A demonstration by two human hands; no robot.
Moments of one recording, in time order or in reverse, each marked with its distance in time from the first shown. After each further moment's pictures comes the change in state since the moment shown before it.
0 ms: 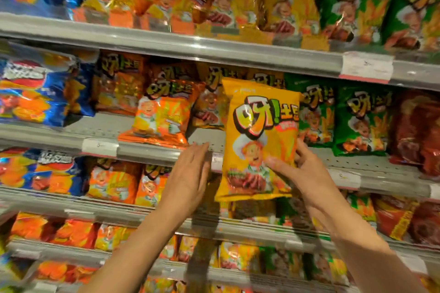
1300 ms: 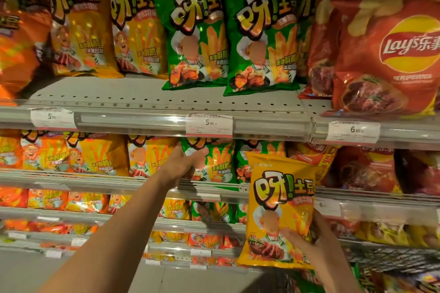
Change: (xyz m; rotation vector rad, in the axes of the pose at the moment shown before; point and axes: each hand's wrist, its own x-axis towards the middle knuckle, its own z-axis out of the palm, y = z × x) left_hand -0.002 0.130 0.280 -0.814 -0.454 -0.865; right_hand -0.154 0.223 -0.314 -0.098 0.203 0.514
